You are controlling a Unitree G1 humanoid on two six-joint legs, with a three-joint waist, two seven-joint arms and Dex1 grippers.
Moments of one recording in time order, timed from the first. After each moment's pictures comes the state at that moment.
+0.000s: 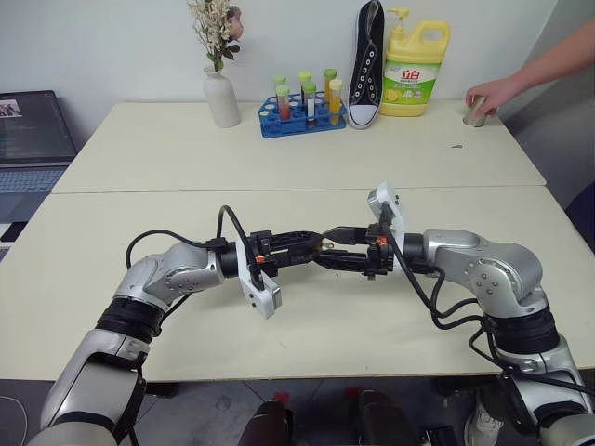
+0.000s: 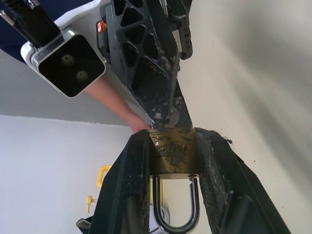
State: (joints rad) left arm -0.62 0.68 -0.28 0.40 0.55 -1.19 -0.29; right arm -0.62 -0.45 0.13 -0.22 0.76 1.01 0.73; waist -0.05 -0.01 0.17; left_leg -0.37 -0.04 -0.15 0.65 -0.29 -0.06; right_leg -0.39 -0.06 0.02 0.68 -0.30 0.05
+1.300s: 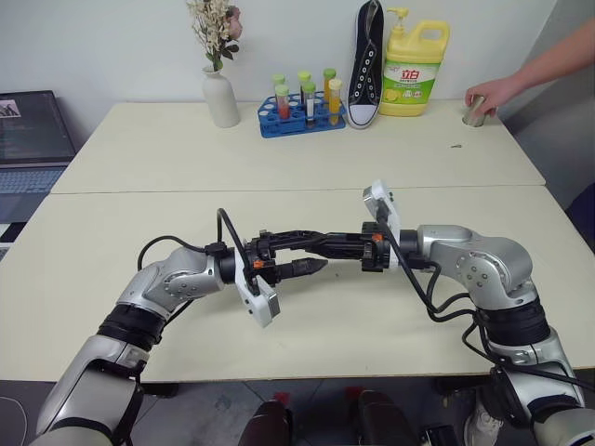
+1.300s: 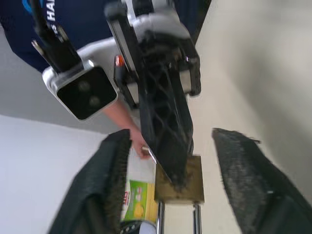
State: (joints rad) left arm -0.56 0.71 -0.33 0.31 0.33 -1.18 -0.38; right arm -0.65 -0.44 0.14 -0.19 0.72 0.99 0.82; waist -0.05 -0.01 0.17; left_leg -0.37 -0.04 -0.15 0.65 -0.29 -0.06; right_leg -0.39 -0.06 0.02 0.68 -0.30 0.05
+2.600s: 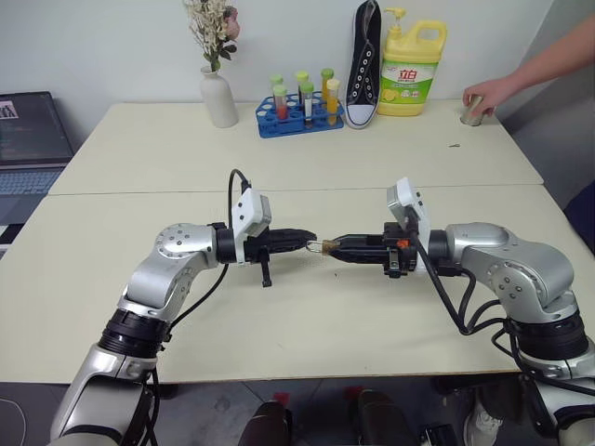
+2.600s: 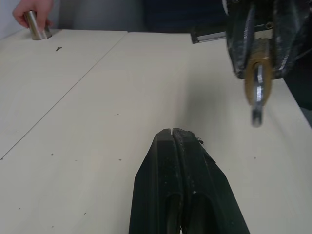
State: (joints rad) left arm -0.52 0.62 -0.17 -0.03 -0.50 0.30 -1.08; right arm -0.59 -0.57 0.10 -0.35 0.72 0.92 0.90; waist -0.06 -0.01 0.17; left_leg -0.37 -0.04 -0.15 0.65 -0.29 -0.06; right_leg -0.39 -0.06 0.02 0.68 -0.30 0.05
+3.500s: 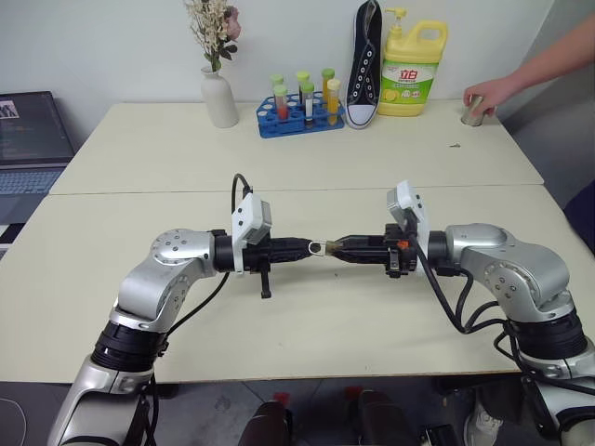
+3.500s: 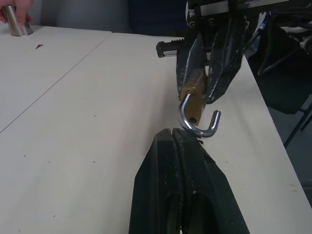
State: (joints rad) left arm -0.47 0.62 -0.13 -0.16 -0.52 0.43 -1.10; right arm -0.58 -0.58 0.12 -0.30 0.68 0.88 0.93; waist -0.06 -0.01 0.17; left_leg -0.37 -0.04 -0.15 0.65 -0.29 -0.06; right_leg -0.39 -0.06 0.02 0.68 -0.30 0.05
